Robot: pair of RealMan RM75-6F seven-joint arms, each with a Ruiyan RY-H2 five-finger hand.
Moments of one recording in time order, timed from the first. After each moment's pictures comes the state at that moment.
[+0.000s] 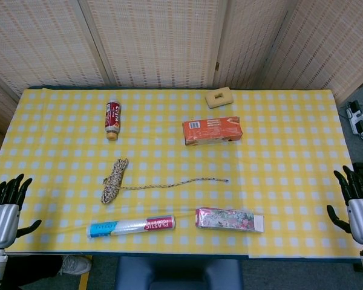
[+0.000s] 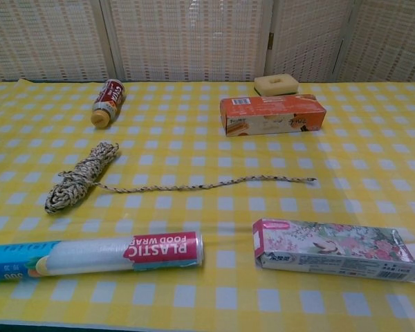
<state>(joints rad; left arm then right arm) -0.09 -1.14 -0.06 -1.68 1.47 1.50 0.20 0.03 -1.10 0.07 -1.58 -1.50 1.54 0.00</state>
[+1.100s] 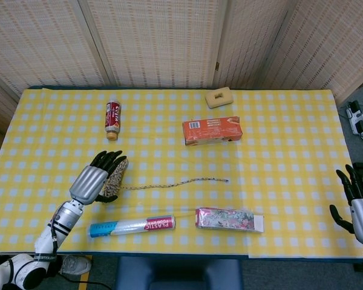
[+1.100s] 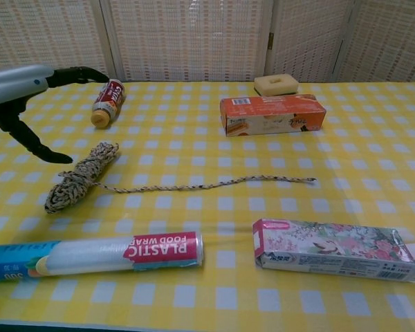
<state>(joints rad) -0.55 -1.32 -0.19 -1.67 1.39 1.02 0.19 0.02 -1.07 0.06 -1.61 -1.51 1.54 -0.01</state>
